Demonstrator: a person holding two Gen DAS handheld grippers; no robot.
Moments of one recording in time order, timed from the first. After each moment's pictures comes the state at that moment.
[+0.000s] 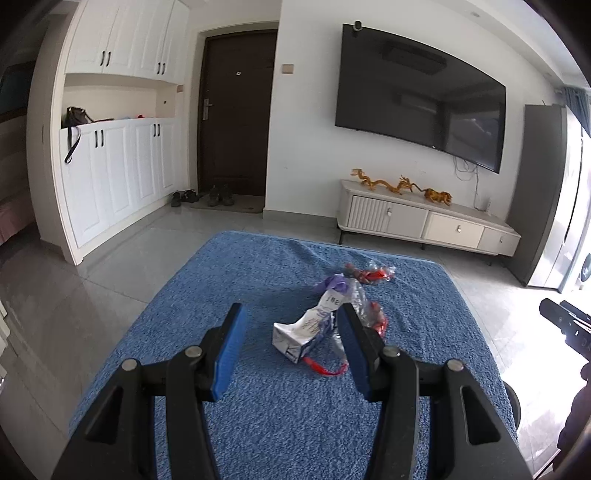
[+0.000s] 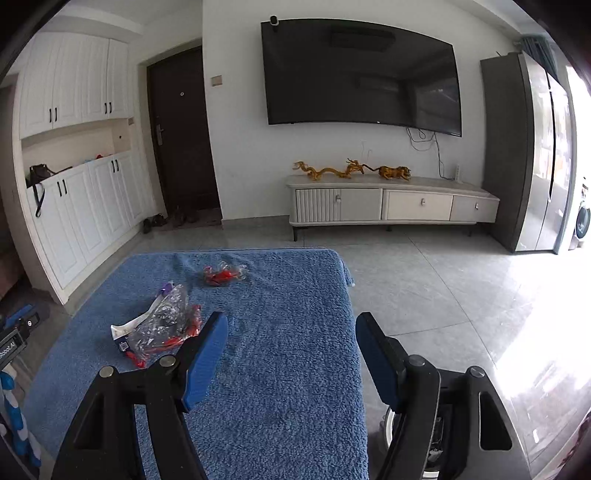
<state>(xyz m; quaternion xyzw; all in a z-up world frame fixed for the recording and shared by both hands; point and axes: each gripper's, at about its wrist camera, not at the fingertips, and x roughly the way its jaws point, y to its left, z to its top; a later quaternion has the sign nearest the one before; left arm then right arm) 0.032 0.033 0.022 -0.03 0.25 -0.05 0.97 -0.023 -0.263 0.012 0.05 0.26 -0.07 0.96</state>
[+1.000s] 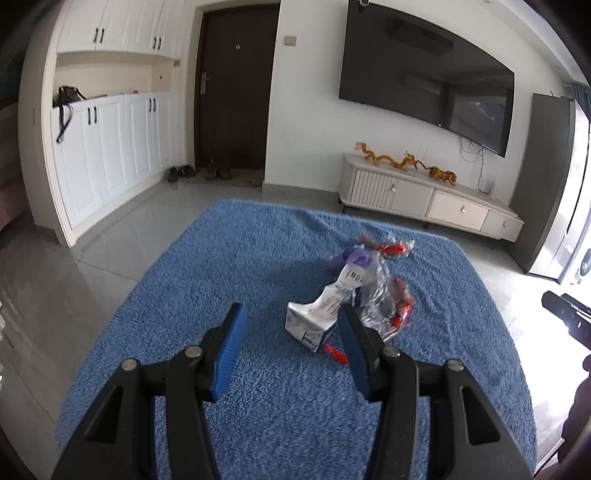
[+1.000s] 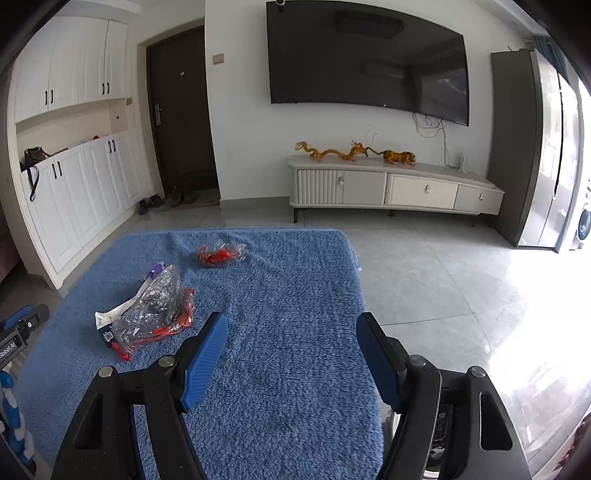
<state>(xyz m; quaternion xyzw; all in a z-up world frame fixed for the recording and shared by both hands) 0.075 0.053 -0.022 -0.03 0.31 -0.06 0.95 0.019 -0.249 -0.020 0.04 0.30 -0.06 0.95</state>
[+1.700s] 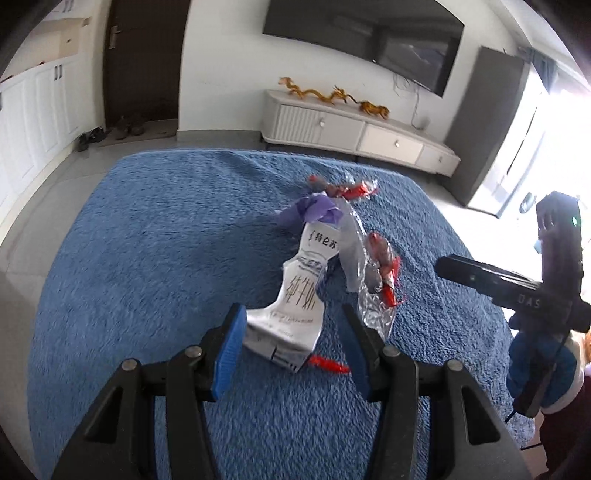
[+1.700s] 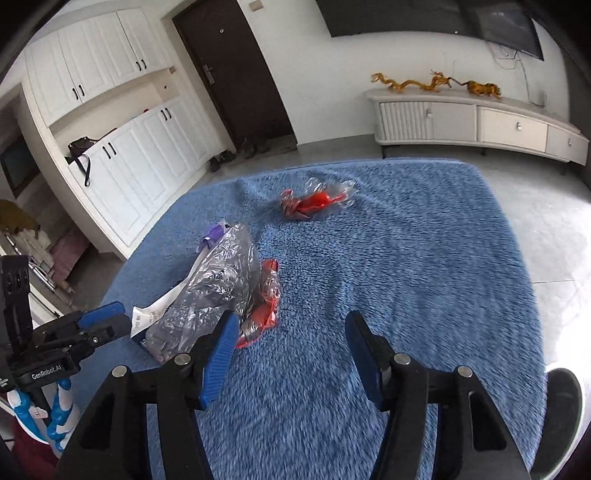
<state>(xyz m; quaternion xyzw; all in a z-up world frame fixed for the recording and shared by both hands) 0.164 0.037 -0.067 0.00 0.41 -0.24 0.88 0.132 -0.207 -0.092 0.13 0.39 0.11 0.90</state>
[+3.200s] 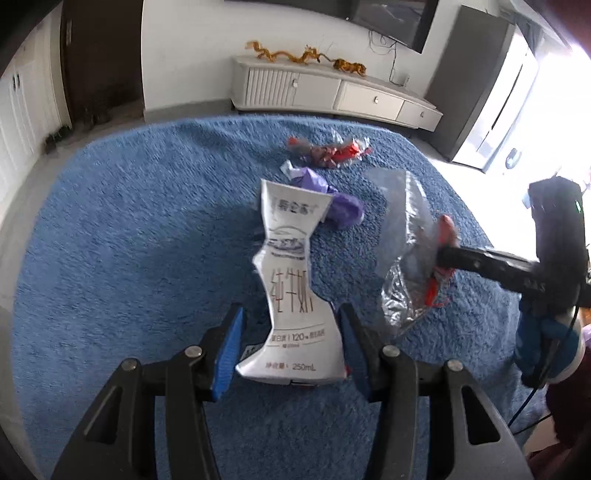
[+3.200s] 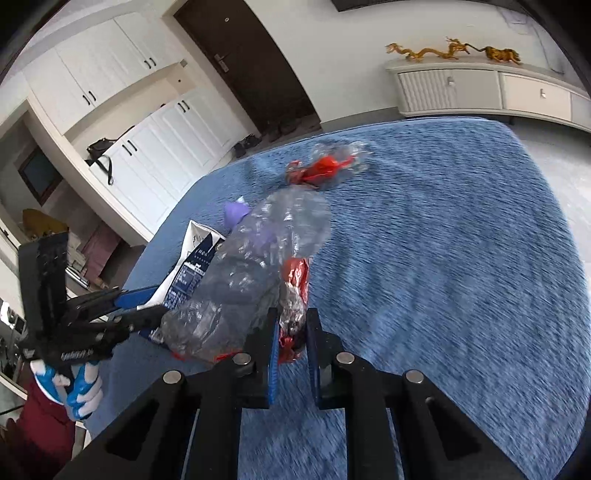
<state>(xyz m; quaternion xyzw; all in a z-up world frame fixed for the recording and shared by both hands) 0.204 0.013 -0.096 0.05 0.48 -0.29 0.83 0.136 -0.230 -0.115 0.17 0.42 0.17 0.87</state>
